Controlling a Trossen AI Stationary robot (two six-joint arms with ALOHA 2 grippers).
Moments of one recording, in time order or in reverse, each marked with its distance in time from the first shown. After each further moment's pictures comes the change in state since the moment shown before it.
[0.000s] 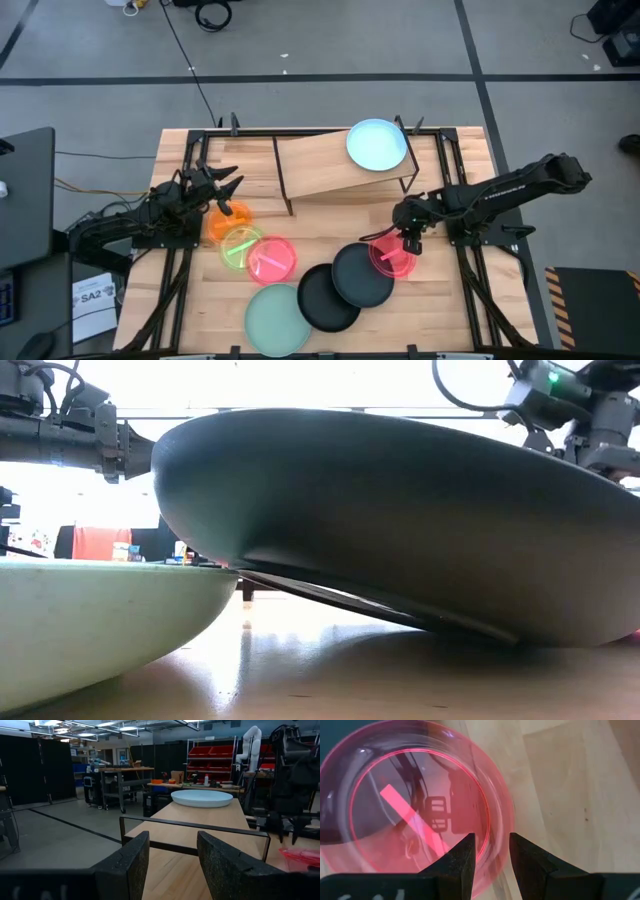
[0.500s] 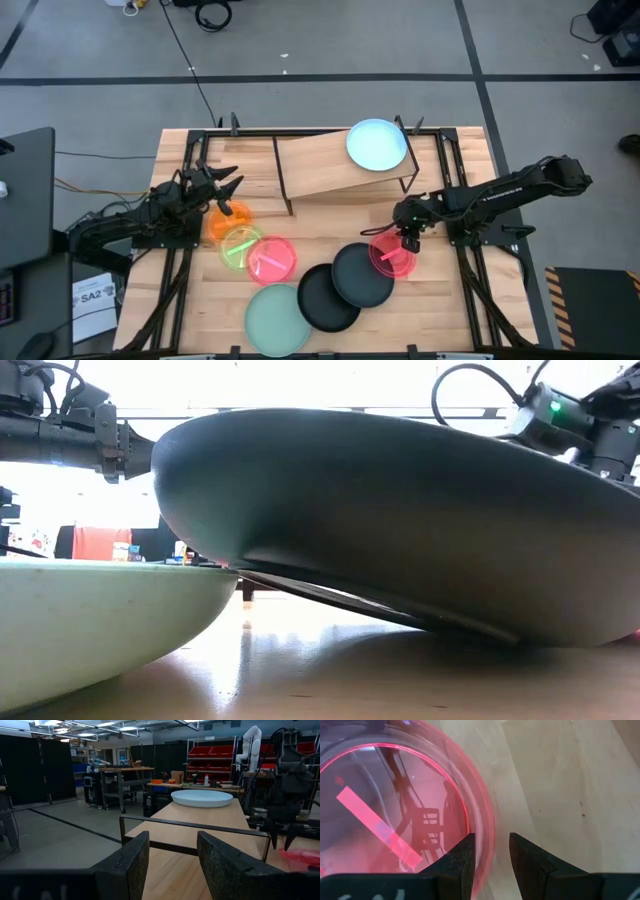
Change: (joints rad) left arm 0.000 0.000 0.000 0.000 0.000 0.000; right arm -0.051 0.000 -0.116 0.150 -0.009 0.003
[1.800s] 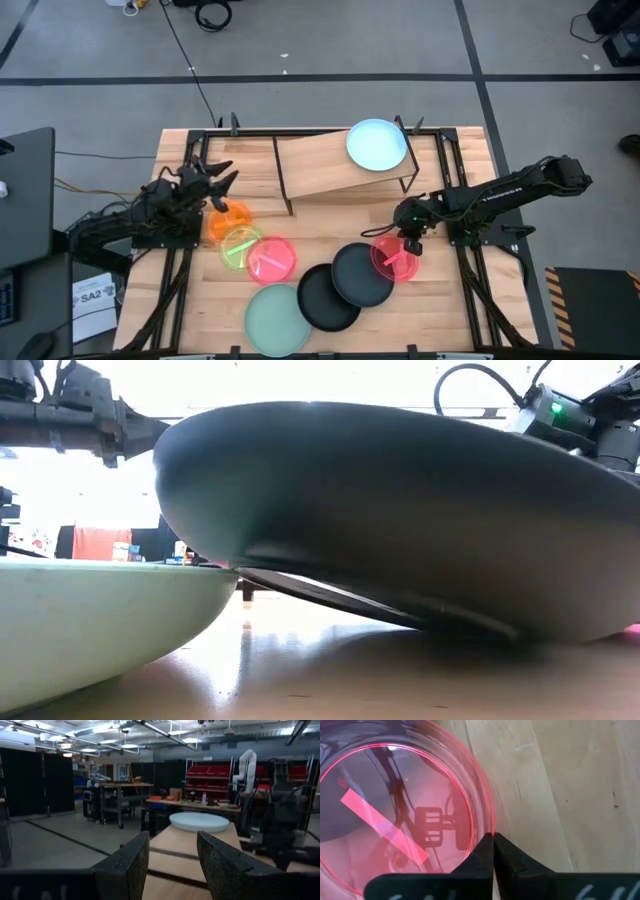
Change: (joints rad) left arm -0.005 0.001 0.060 0.046 0.004 0.000; right arm 0.000 0.000 -0.003 -0.003 -0.084 -0.001
